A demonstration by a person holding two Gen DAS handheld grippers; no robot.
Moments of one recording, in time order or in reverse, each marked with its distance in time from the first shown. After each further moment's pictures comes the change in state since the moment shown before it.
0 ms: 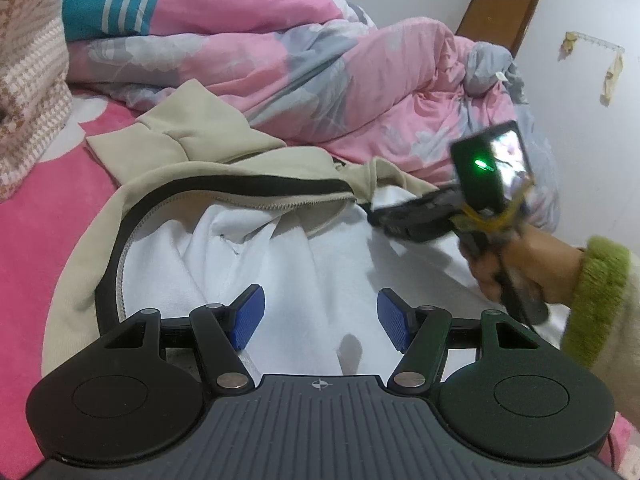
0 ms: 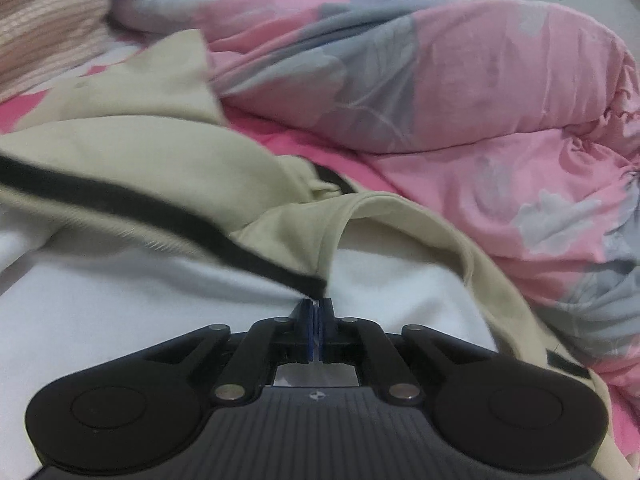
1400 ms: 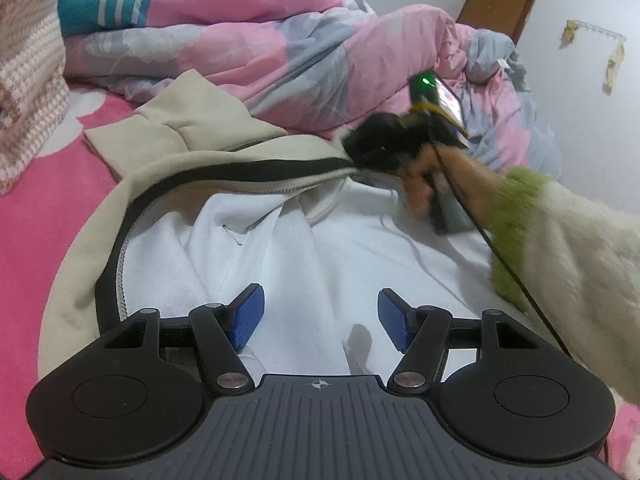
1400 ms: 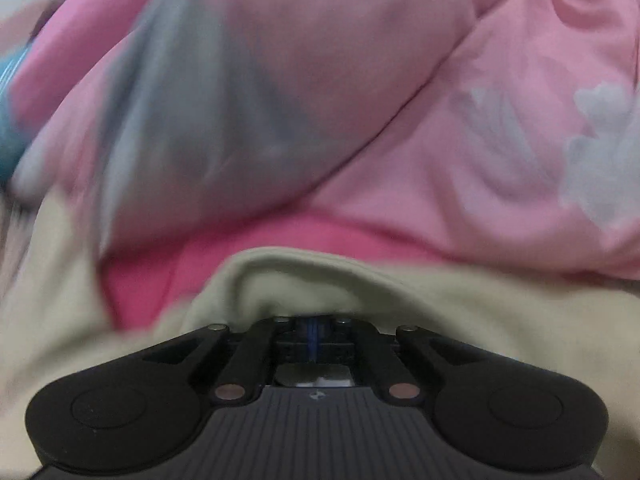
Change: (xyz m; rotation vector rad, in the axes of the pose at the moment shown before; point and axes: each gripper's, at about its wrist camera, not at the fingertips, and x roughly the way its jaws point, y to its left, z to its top) left arm 0.002 -0.001 -0.001 0.017 0.020 0.006; right arm 0.098 -0.100 0.052 0.602 0.080 0.287
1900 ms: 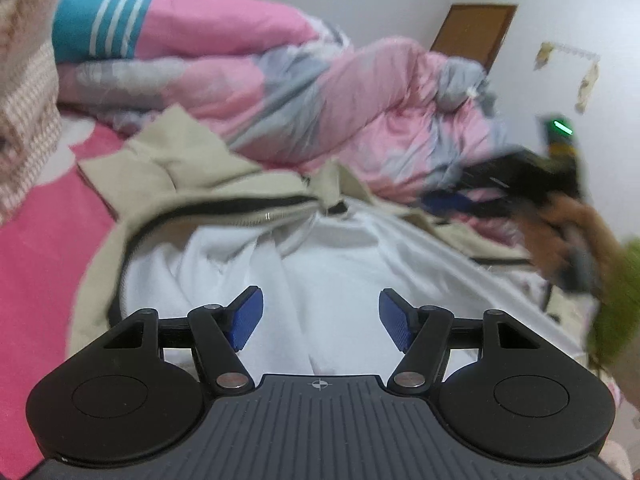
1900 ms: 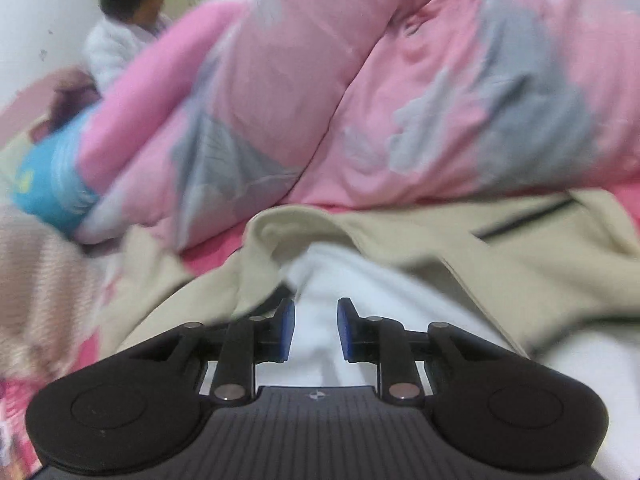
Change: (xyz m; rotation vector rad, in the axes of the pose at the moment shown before) left arm -0.047 0.004 0.013 -0.021 -0.092 -0.095; right arm -0.204 -0.044 -0.058 0.148 -0.052 0.070
